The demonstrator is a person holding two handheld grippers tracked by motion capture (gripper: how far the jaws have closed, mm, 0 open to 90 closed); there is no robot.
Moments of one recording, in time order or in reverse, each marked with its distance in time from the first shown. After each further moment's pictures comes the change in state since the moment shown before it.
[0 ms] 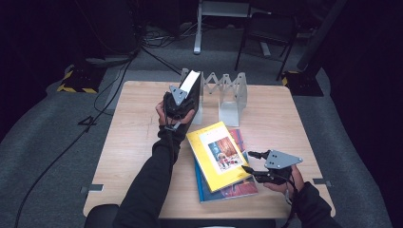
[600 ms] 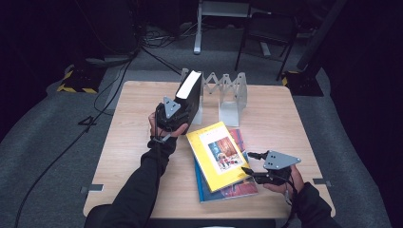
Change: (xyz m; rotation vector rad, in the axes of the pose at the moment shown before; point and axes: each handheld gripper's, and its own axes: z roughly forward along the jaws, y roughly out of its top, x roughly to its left) left arm 0.012 -0.040 -0.028 0.064 -0.121 0.072; right arm 0.001 -0.001 0.002 0.023 0.010 -0.012
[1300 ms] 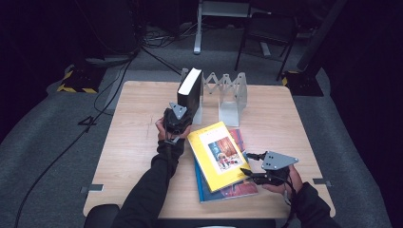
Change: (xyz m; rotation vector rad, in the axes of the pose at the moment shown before) left arm -0.019 -0.009 0.035 0.091 0.168 -0.124; right arm 0.002 -0.001 0.004 0.014 0.012 -0.003
